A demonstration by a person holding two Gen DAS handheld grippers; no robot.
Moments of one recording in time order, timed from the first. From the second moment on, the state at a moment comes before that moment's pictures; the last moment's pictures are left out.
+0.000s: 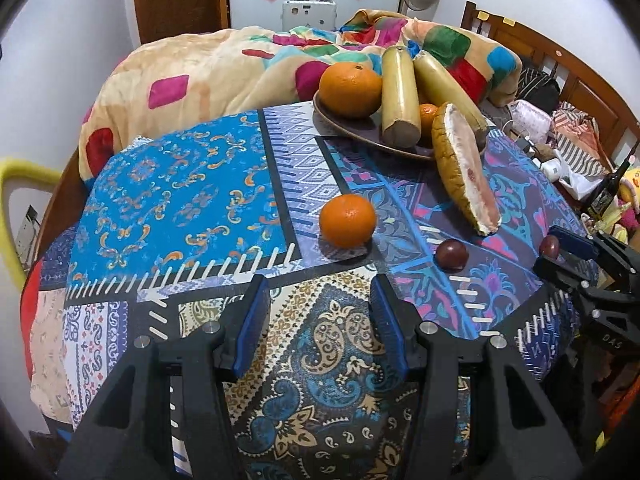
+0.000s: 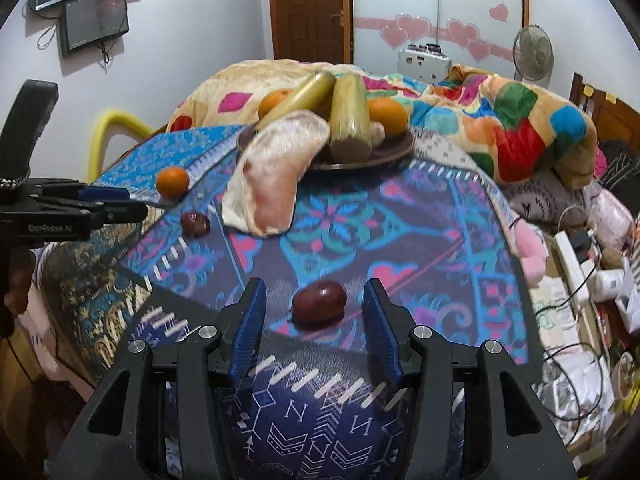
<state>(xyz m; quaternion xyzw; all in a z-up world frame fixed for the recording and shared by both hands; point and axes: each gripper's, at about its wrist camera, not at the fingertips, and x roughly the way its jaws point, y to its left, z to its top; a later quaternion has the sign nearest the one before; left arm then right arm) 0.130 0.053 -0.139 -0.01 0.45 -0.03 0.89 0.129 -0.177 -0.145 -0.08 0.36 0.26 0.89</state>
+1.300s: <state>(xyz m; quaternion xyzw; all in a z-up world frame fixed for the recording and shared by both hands) 0.188 0.043 -0.107 0.00 0.41 -0.04 0.91 0.203 -0.194 -0.105 -0.06 0.33 0.25 0.91</state>
